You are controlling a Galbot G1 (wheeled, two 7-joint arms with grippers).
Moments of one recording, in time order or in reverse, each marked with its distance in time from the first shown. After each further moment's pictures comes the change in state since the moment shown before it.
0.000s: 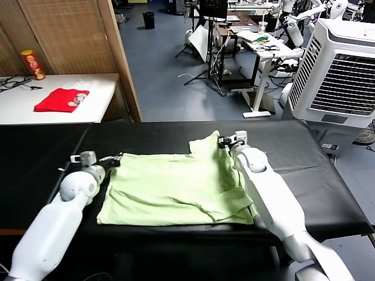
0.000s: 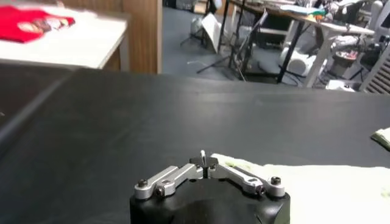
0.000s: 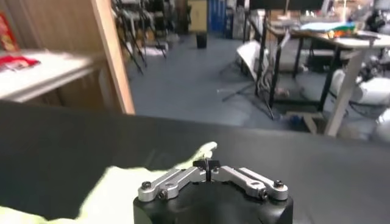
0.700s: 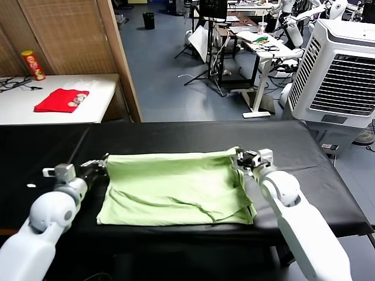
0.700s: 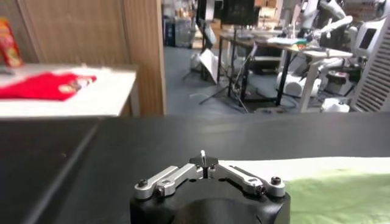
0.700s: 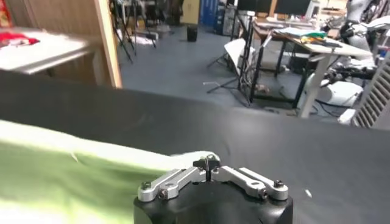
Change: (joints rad) left arm 0.393 0.080 -0.251 -0.466 0.027 0.017 -0.099; right arm -0.378 -0.221 0.115 0.528 0.071 -0.214 0.129
